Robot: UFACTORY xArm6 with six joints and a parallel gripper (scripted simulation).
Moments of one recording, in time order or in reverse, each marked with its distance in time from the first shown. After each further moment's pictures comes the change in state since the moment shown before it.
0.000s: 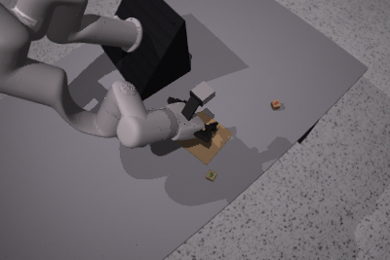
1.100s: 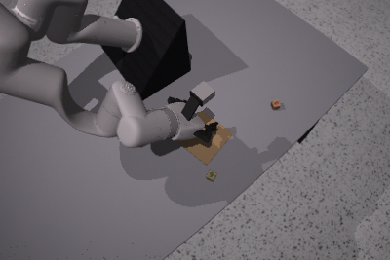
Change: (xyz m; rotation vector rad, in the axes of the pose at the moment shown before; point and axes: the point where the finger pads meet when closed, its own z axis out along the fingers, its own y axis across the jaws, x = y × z) arm 0.000 0.000 0.000 0.001 0.000 0.000
